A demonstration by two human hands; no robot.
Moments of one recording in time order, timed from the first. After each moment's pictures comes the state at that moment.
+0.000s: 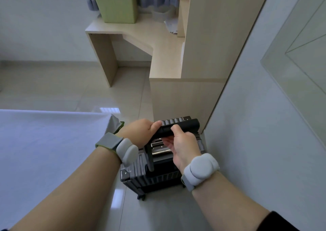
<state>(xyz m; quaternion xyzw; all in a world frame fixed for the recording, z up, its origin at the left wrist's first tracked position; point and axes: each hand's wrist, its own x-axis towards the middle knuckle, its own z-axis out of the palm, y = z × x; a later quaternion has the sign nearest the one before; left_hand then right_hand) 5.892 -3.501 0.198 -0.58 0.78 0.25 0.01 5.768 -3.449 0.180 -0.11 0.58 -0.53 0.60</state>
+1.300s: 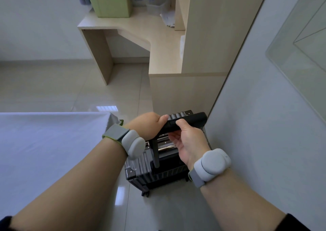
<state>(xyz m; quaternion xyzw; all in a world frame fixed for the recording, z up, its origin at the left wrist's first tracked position) 5.890 -3.520 0.204 -0.55 0.78 0.30 0.03 5.778 -3.459 0.188 -0.06 0.55 -0.55 0.62</state>
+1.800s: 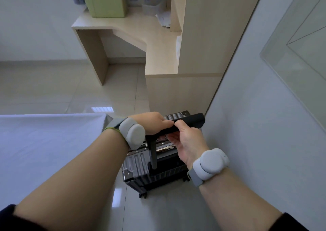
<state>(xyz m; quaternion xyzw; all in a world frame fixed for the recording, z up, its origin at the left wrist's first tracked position) 5.880 -3.538 0.210 -0.52 0.74 0.41 0.10 5.775 -3.462 0.185 -0.09 0.57 -0.55 0.61</state>
